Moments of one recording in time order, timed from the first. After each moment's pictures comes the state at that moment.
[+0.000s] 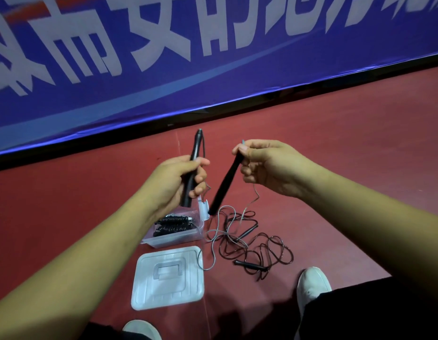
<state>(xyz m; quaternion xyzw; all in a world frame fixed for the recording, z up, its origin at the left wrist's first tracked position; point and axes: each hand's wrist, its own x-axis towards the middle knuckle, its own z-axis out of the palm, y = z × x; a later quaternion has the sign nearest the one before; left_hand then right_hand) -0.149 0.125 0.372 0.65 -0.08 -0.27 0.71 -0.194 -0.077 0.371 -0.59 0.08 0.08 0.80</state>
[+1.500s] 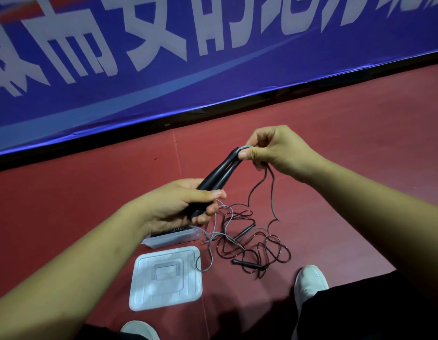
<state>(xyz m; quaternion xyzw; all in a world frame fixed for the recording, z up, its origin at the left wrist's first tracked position) -0.167 0.131 0.369 0.62 -0.12 -0.50 0.60 -0.196 -0.109 0.383 -0.80 -0.03 -0.05 0.60</state>
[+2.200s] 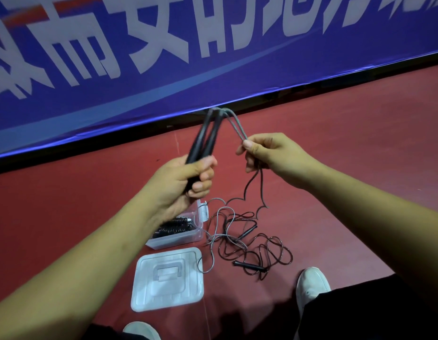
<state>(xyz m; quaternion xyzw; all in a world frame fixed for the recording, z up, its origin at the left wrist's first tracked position) -0.160 0.114 0.381 0.54 -0.10 -0.35 0.76 -0.188 -0.108 0.364 -0.78 -0.02 -0.02 0.63</state>
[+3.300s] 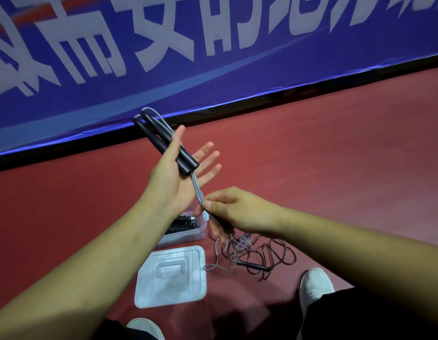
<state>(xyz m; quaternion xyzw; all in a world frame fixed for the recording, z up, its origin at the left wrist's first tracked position) -0.148 0.110 0.376 0.44 0.05 -0.22 0.87 -0.231 -0.015 0.349 -0.76 -0.08 0.21 0.61</state>
